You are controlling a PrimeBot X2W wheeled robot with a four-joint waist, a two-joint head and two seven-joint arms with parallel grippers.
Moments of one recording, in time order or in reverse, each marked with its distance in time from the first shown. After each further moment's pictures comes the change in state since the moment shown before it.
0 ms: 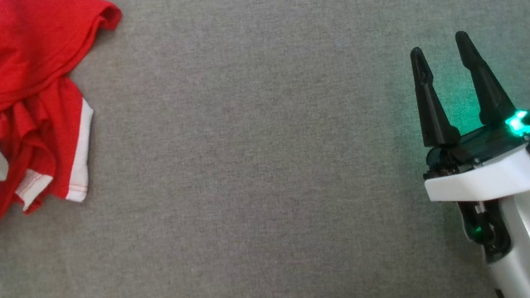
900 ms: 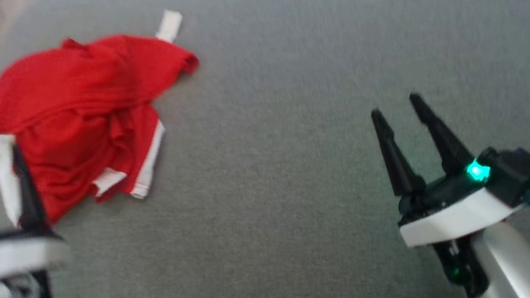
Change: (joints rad) left arm 0.612 -0.337 0.576 -0.537 0.457 0.025 -0.342; right arm 0.089 0.003 0.118 0.089 0.062 0.000 0.002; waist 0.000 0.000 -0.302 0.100
